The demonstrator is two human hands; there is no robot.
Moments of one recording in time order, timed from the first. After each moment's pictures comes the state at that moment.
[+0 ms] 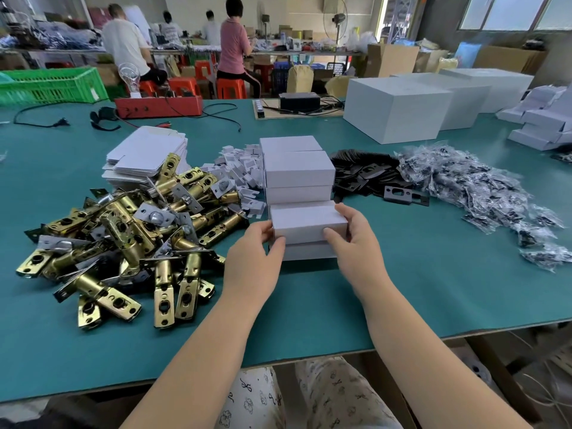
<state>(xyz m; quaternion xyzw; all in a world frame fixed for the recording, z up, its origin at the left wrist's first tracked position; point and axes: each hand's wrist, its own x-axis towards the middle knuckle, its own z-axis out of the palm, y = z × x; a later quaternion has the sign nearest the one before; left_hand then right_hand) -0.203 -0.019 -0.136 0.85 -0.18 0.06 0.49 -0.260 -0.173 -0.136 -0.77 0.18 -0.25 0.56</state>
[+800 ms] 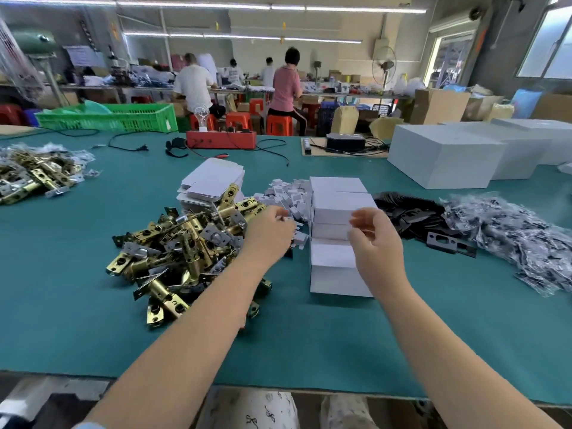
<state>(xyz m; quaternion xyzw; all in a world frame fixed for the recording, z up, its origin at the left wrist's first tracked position) -0.148 0.004 -0.067 0.82 -0.12 -0.03 0.56 -0.238 -0.145 -0.079 -0.77 0.06 -0.34 0.54</state>
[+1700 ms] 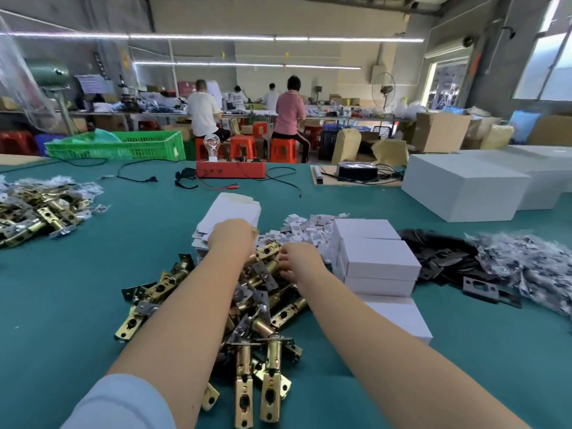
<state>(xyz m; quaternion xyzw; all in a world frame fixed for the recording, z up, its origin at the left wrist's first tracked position) -0.003 0.063 -0.040 1.00 -0.05 0.07 0.05 -0.070 -0.050 -0.063 -0.68 0.23 -0.03 0.70</state>
